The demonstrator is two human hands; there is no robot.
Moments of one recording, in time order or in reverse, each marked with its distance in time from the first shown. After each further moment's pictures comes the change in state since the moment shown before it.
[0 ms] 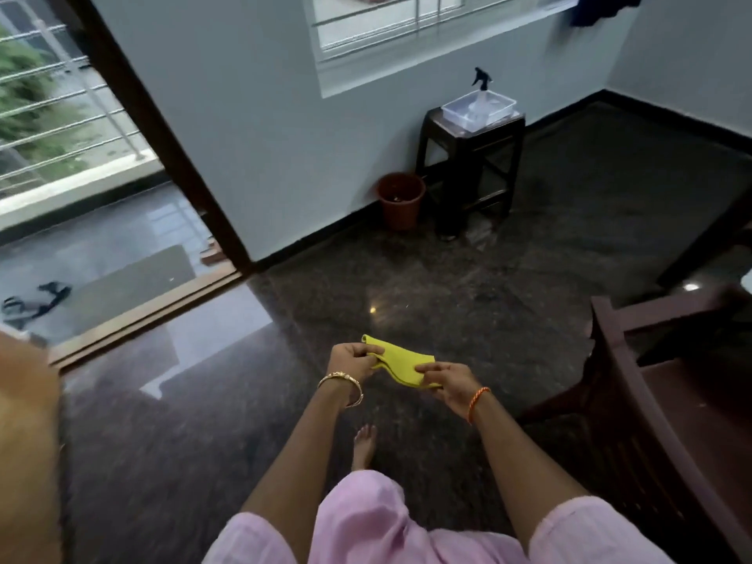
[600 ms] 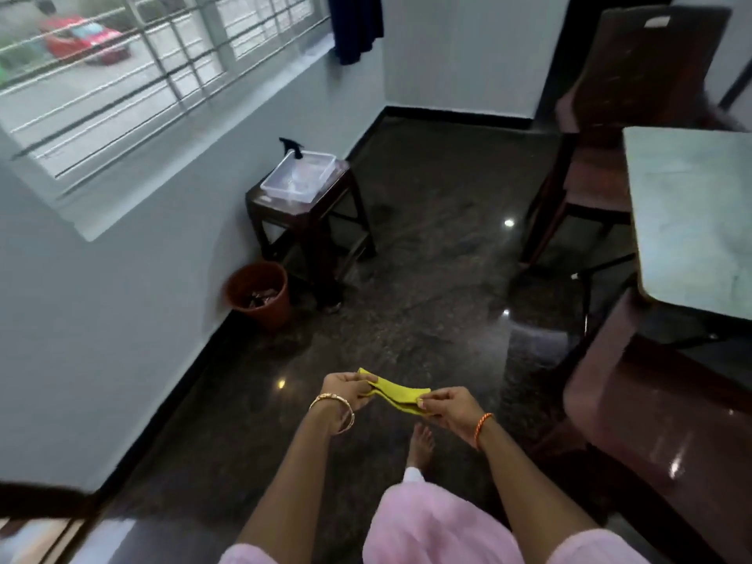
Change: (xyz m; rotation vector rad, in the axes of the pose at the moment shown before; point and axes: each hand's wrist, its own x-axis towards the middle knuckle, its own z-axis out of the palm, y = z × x) left_hand 0.297 0.206 0.150 0.244 -0.531 -0.167; right_hand 0.194 -0.178 -0.089 0.299 0.385 -0.130
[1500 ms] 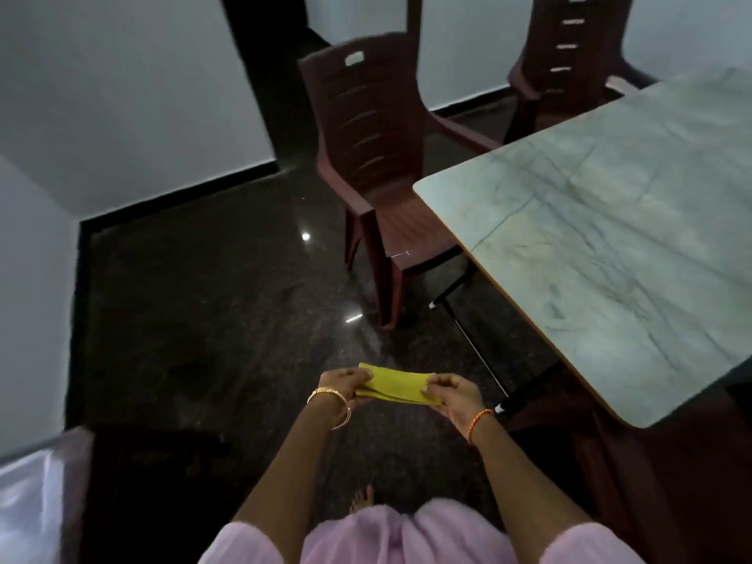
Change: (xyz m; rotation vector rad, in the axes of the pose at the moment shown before) left_hand 0.403 0.403 0.362 0.499 -0.538 -0.080; right_hand 0.306 -0.334 -0.244 0.768 0.852 -0.077
